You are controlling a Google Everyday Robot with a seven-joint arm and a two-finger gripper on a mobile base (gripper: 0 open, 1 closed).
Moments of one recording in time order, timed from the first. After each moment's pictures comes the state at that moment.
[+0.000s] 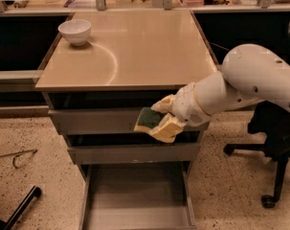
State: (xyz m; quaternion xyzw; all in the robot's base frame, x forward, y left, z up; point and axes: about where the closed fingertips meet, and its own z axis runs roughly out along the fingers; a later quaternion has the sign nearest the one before) arm 0.493 -0.042 0.798 -0.62 0.69 0.21 0.31
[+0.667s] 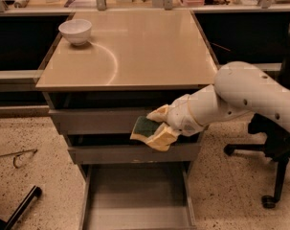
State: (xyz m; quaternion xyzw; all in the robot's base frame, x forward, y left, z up) arm 0.492 -0.032 0.765 -0.62 0.68 0.23 0.32
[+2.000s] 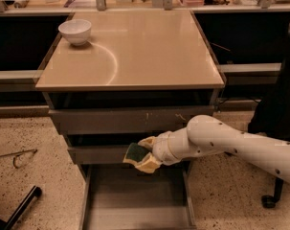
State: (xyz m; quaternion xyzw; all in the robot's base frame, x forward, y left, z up) arm 0.506 0.004 0.608 -0.61 0.69 0.23 0.33
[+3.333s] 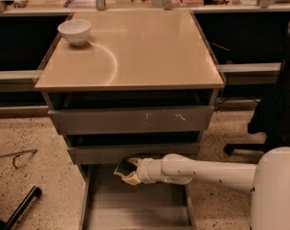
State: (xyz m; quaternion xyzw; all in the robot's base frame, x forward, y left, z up) arm 0.566 0.064 0.389 -0.55 0.70 0.23 0.39
